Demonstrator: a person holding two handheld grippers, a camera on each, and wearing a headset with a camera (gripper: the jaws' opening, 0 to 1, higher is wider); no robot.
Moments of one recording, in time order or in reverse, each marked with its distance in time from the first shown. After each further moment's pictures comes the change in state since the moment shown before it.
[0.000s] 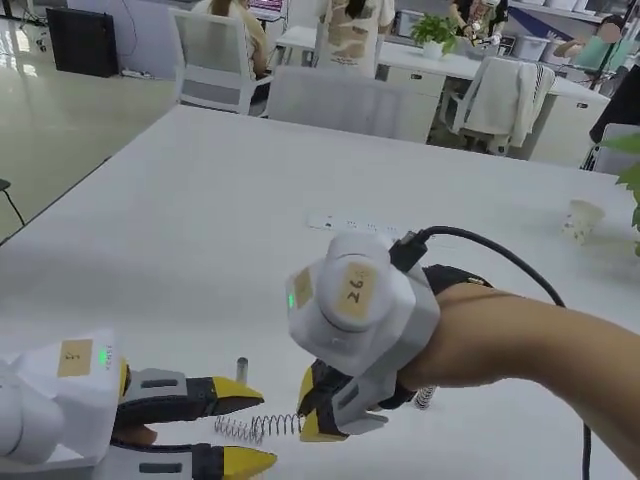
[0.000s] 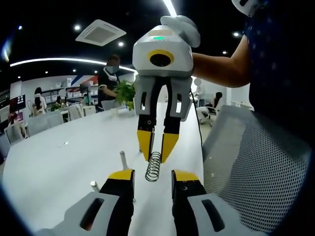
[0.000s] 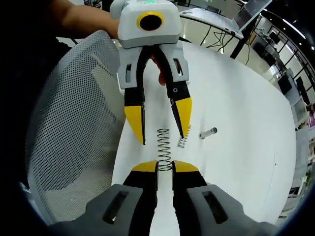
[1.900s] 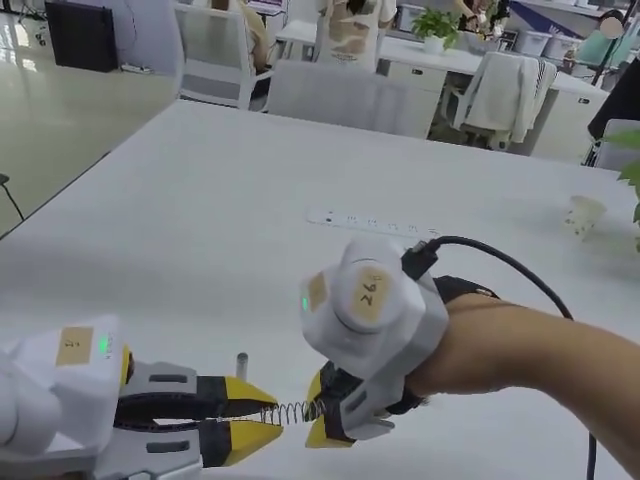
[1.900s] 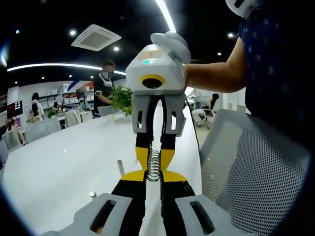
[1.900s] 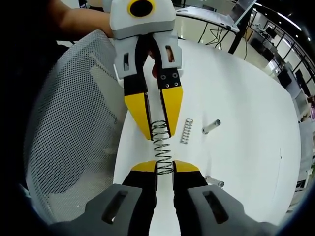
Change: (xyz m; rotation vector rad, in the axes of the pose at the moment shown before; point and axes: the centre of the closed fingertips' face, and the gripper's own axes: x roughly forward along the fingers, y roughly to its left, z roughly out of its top) left arm 0.006 -0.006 0.016 0.032 -0.035 -0.027; right arm 0.008 0.003 -0.013 0.053 -0.026 0.017
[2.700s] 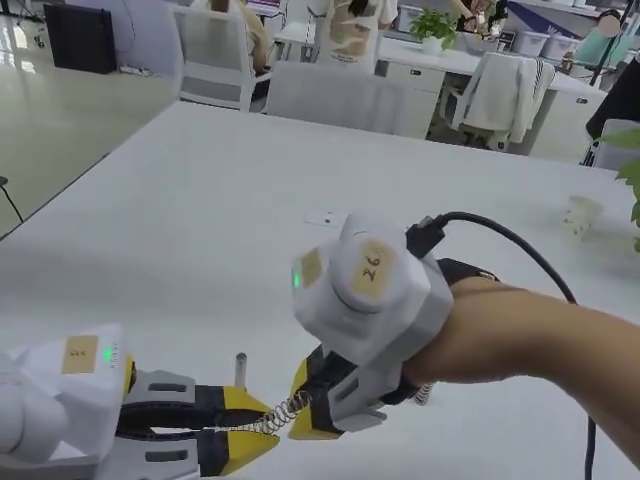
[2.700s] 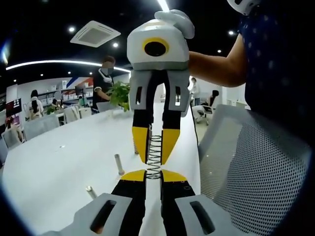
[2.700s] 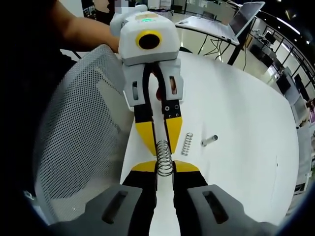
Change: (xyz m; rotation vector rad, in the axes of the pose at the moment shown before) left arm -0.001 -0.002 -0.013 -0.007 0.035 -0.009; right arm -0.017 0.007 0.030 -0.018 -0.061 -0.005
